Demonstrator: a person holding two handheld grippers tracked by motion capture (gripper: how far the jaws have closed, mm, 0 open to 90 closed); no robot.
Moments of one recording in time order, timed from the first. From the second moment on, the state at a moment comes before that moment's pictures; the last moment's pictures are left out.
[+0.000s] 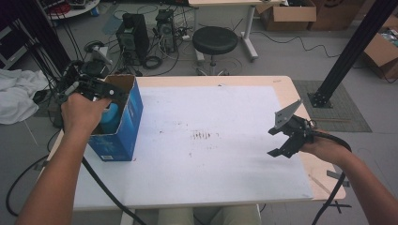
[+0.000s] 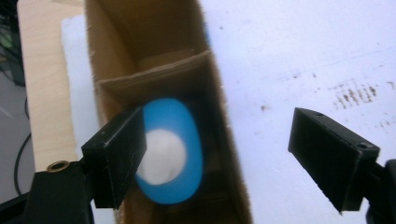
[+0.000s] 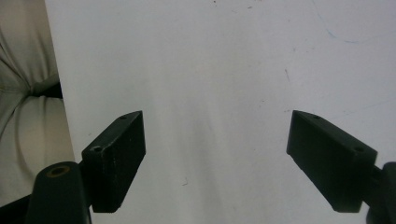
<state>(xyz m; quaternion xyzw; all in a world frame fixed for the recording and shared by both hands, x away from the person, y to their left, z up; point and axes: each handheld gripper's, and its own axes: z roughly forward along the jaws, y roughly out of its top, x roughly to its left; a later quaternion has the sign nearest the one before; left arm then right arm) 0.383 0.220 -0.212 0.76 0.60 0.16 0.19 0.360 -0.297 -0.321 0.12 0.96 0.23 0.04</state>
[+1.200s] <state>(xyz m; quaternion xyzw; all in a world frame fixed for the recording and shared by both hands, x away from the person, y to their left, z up) 0.399 0.088 -0.207 0.87 0.43 0.14 0.18 0.359 -0.289 -0.315 0.12 0.96 0.24 0.04</state>
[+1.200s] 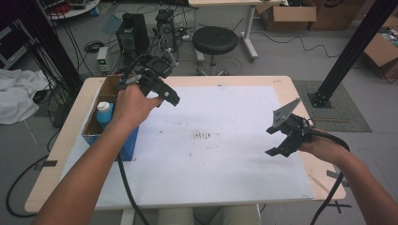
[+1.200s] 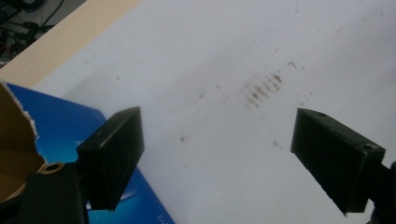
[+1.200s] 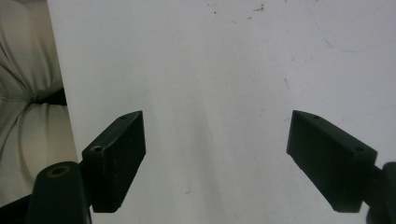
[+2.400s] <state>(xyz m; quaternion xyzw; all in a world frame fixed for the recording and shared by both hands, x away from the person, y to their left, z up) 0.394 0.064 -0.239 0.94 0.29 0.11 0.14 0.372 -0.267 -0.305 0.12 0.96 0.23 0.04</state>
